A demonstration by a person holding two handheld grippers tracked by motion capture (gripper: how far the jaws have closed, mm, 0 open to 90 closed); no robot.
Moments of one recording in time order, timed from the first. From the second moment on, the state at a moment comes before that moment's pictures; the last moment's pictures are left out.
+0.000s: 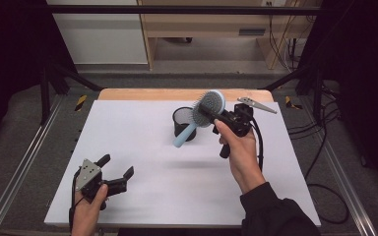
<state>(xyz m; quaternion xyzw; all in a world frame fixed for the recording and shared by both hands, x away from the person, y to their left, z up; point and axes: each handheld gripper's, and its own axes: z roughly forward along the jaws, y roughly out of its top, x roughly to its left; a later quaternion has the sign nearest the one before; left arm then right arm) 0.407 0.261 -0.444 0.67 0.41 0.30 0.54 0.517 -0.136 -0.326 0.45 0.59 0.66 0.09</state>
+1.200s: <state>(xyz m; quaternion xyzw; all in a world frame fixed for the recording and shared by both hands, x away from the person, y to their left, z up) 0.411 0.260 -0.449 0.67 0.41 0.32 0.52 0.570 -0.137 -0.285 0.44 0.57 0.68 0.13</state>
